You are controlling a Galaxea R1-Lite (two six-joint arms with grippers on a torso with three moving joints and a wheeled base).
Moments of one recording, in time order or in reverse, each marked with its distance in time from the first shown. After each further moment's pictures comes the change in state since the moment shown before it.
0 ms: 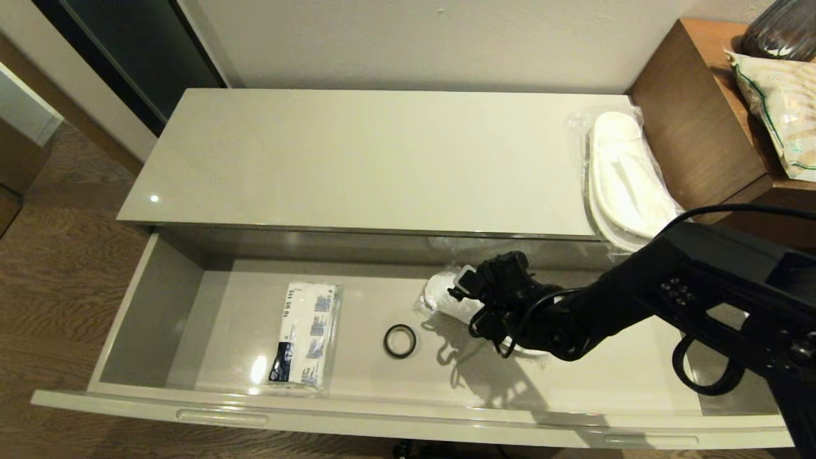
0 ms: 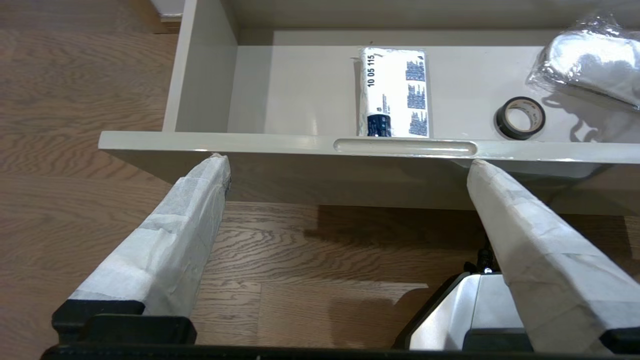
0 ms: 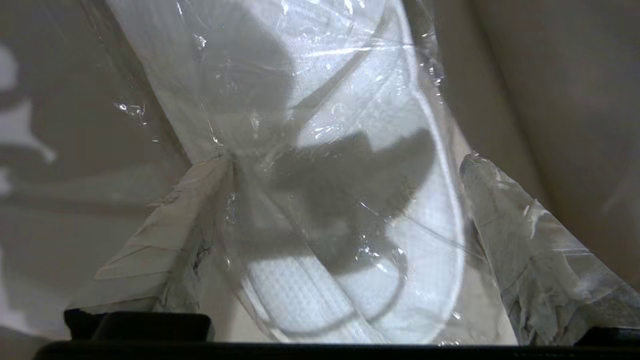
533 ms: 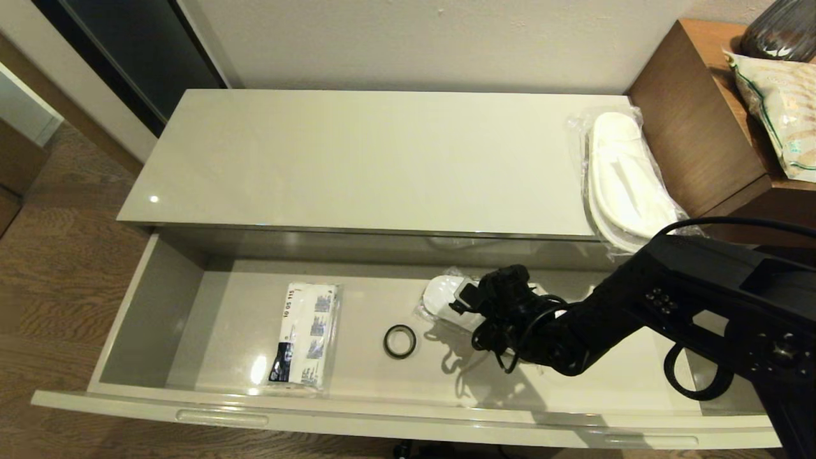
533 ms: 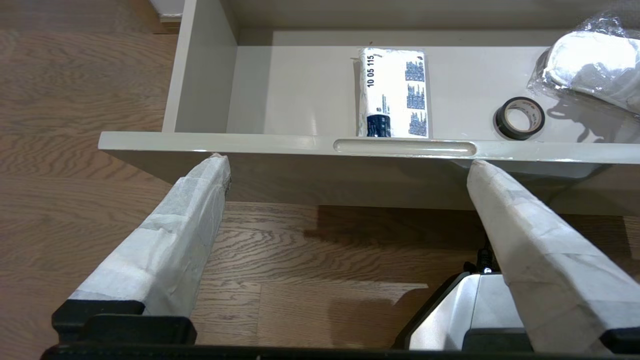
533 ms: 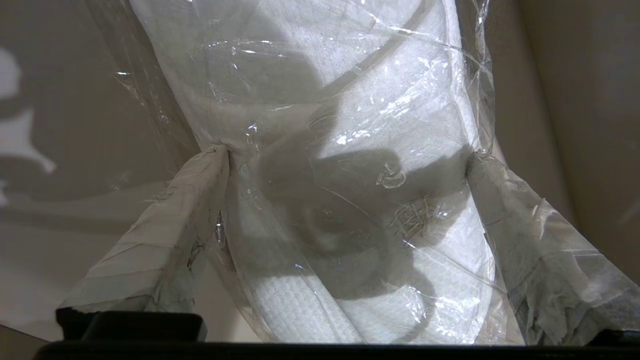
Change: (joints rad) left arm 0.000 0.000 0.000 0.000 0.000 0.000; right arm -0.006 0.037 0.066 -0.067 0.026 -0.037
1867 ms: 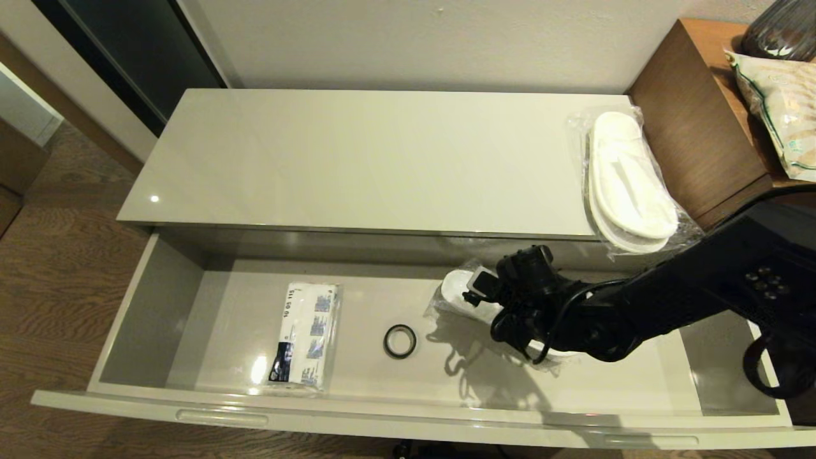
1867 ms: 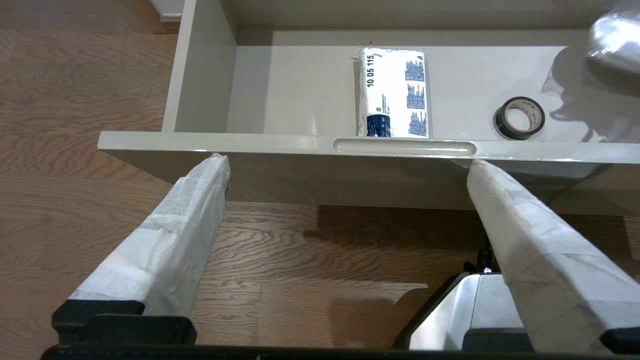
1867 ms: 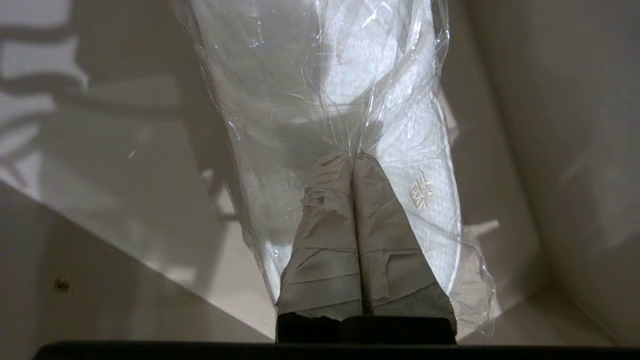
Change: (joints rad) left arm 0.000 0.000 0.000 0.000 0.000 -0.001; right arm 0.007 -0.215 0.064 0.177 0.016 -0.010
